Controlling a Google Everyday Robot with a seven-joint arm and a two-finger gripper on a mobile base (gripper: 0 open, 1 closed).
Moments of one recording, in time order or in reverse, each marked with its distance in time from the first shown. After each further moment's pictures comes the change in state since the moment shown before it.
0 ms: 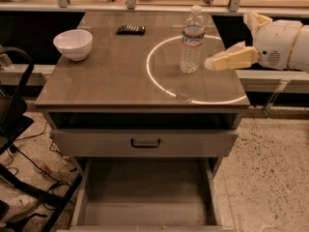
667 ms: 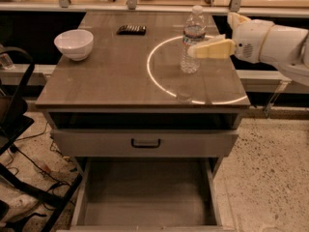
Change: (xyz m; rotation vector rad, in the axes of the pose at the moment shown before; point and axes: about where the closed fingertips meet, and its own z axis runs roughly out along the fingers) arm 0.008 -0.025 0.057 0.024 -0.071 0.110
